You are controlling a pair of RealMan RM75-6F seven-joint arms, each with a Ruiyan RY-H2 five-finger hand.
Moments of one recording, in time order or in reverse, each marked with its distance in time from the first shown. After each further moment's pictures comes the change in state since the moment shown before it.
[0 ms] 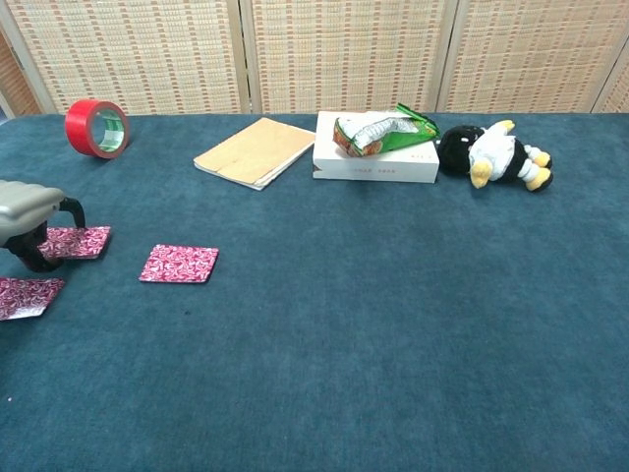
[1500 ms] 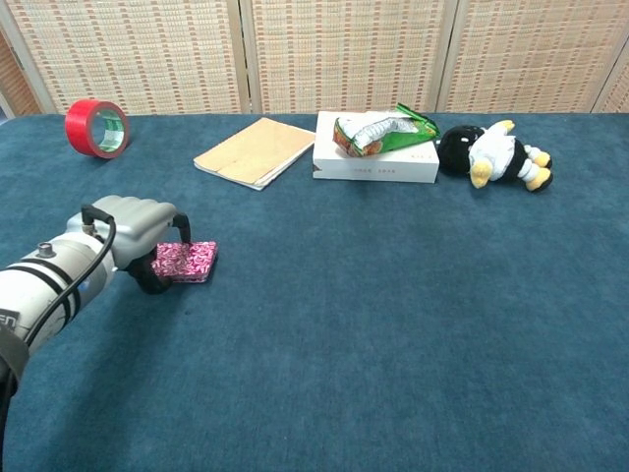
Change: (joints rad) left arm -0.078 -0.226 -0.073 -0.204 -0.055 0.215 0.257; right arm -0.001 0.006 0.001 0.003 0.000 0.003 0.012
